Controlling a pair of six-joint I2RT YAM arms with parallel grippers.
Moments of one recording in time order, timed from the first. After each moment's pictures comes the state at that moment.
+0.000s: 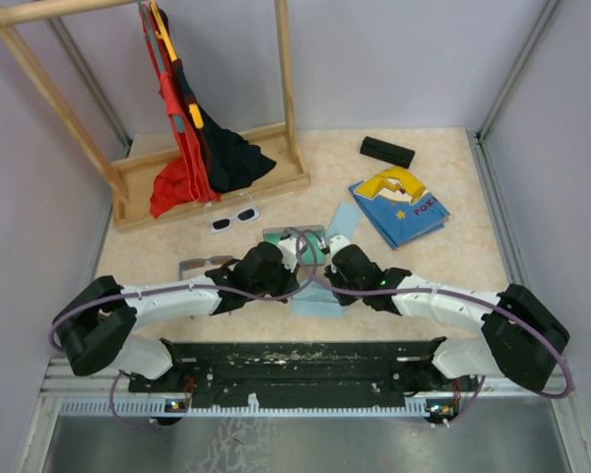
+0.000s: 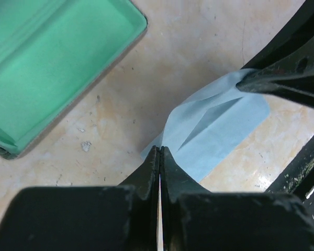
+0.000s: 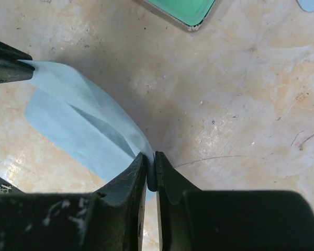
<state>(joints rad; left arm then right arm) -0.94 1.41 0.63 0.11 0.00 -0.25 0.85 1.26 0.58 -0.21 0.11 0.25</state>
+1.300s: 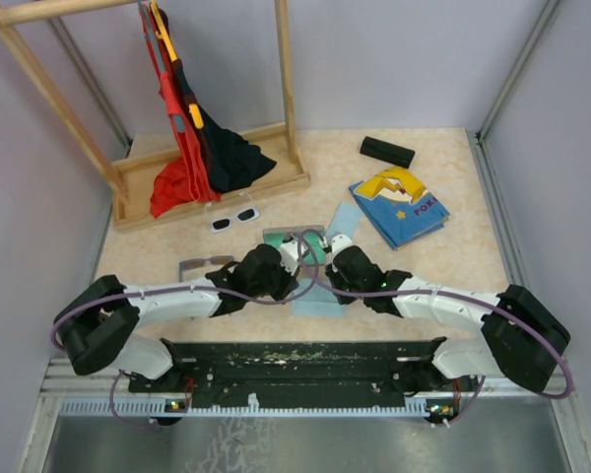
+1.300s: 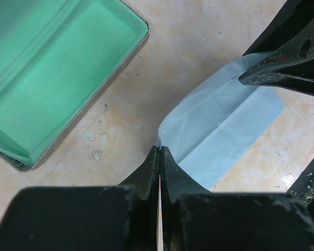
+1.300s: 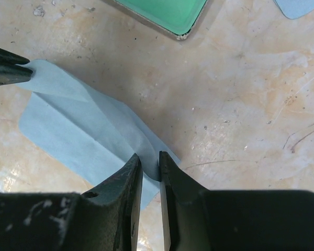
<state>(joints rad) -0.94 1.42 0.62 0.16 -0.02 -0.14 0.85 1.26 0.56 -0.15 0.15 0.26</state>
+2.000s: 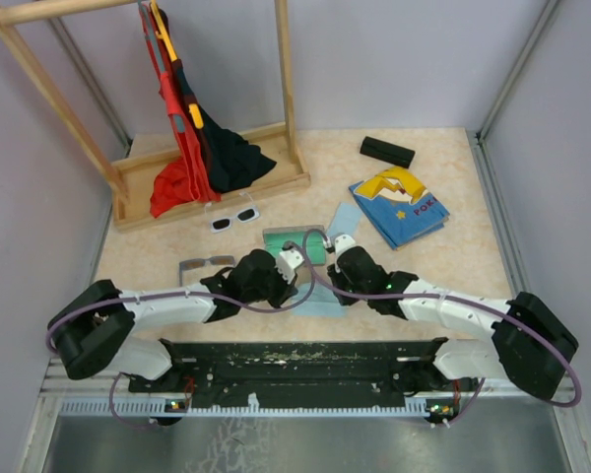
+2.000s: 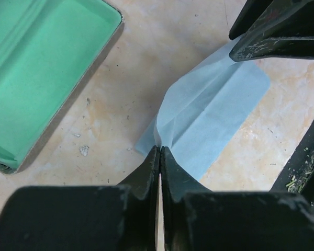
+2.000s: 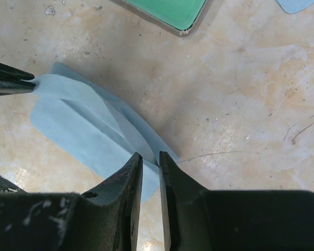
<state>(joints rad) -0.94 1.38 0.55 0.23 0.07 -0.06 0.85 1.20 0.55 -0.17 0.13 0.28</state>
